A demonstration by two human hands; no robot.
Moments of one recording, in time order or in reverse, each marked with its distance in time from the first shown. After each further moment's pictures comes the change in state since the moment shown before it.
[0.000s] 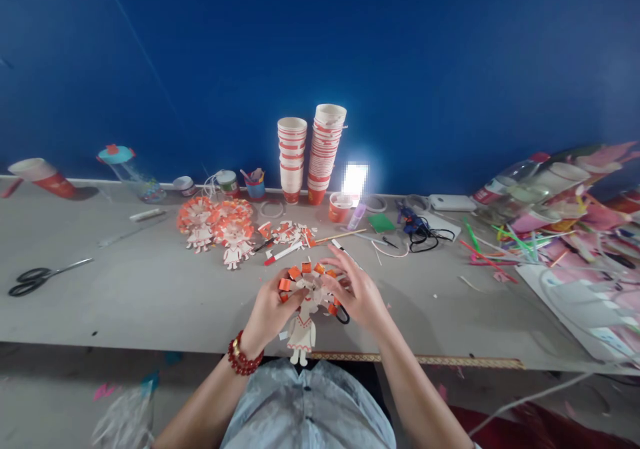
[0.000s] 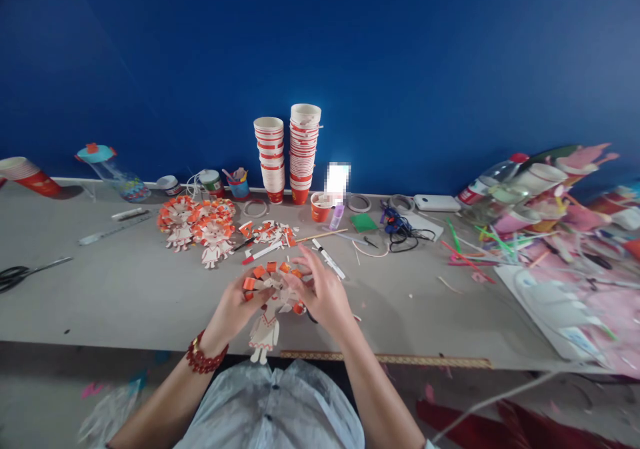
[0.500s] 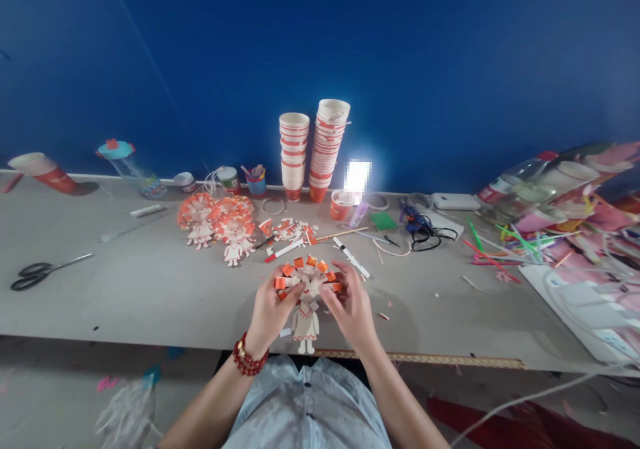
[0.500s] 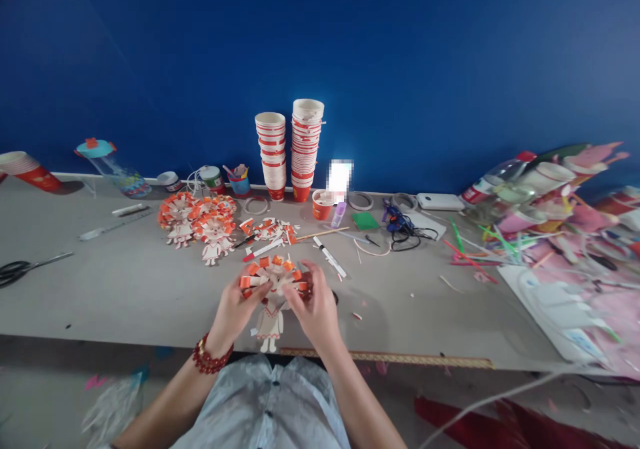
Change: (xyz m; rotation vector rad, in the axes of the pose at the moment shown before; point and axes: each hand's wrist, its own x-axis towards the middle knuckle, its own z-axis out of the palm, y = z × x) left_hand -0.002 -0.006 0.006 -0.109 0.142 -0.042; right_hand -0.022 0.007 0.037 0.318 0.202 0.187
